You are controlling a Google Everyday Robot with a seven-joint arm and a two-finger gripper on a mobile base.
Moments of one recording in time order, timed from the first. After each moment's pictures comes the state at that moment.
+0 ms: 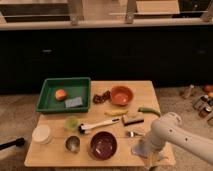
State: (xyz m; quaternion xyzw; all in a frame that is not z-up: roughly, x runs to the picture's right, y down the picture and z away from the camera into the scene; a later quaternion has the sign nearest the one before) arm 0.226 0.338 0.751 -0.38 -0.08 -0.02 0.92
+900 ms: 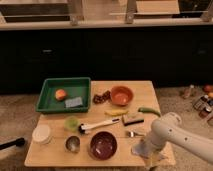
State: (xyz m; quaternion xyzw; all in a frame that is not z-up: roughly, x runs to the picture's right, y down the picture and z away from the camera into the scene) arm 0.231 0.342 0.756 -0.38 -0.06 -0.01 0.92
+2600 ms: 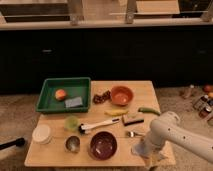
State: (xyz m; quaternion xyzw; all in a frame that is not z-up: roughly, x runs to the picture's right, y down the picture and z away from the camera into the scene) arm 0.233 0.343 0.758 -0.39 -0.06 0.00 0.92
